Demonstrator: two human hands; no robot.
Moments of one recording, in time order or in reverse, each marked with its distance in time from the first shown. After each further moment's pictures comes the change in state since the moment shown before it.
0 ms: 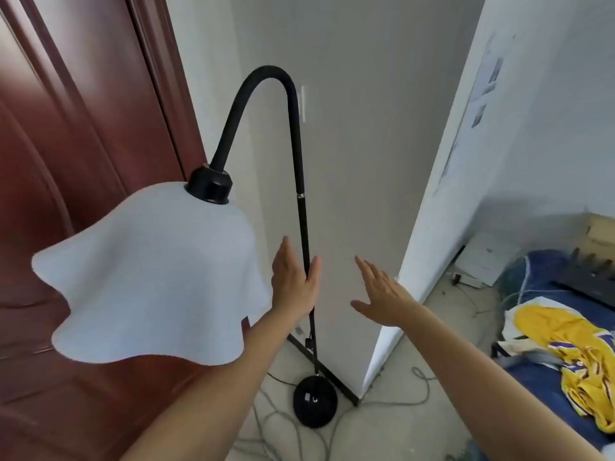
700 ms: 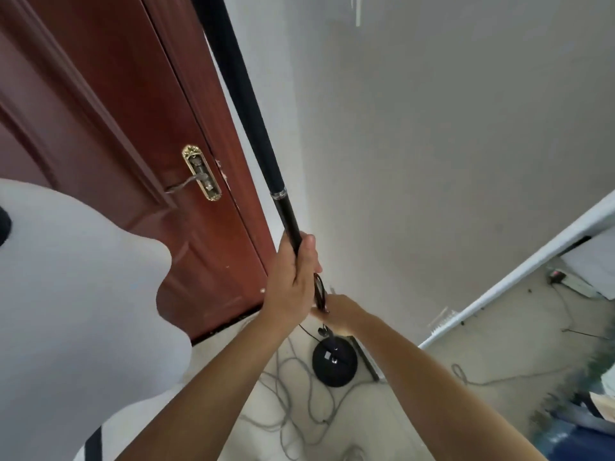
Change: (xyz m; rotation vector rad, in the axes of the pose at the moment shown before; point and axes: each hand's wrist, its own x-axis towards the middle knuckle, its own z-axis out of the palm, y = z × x) left_hand 0.083 -0.017 0.044 -0.430 0.287 0.003; right_hand 0.174 -0.008 0.150 0.378 -0.582 -0.140
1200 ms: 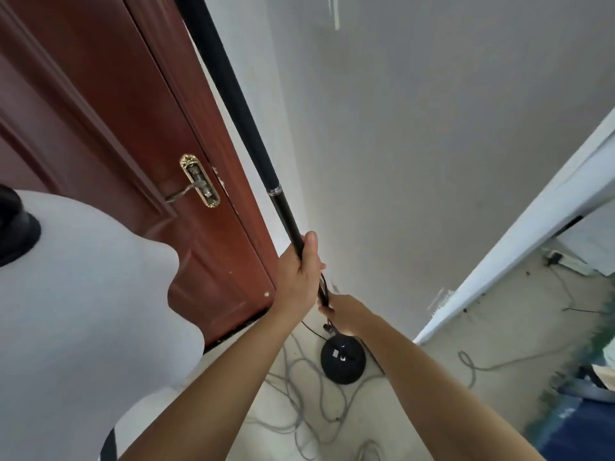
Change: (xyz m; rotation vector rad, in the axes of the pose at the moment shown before) left_hand -0.007 -0.006 0.010 -0.011 0.019 -0.173; right_hand -0.020 -0.002 0.011 -0.010 0.036 0.053
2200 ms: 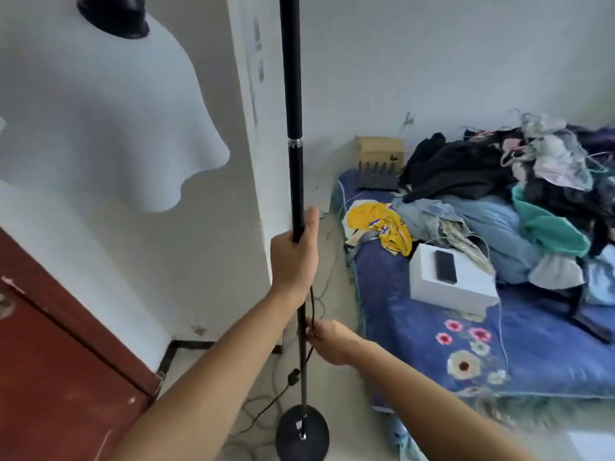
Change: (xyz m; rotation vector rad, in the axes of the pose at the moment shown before) left_hand -0.261 0.130 -0.064 -0.262 -0.839 0.001; right_hand -0.329 -0.089 0.198 0.384 0.609 0.564
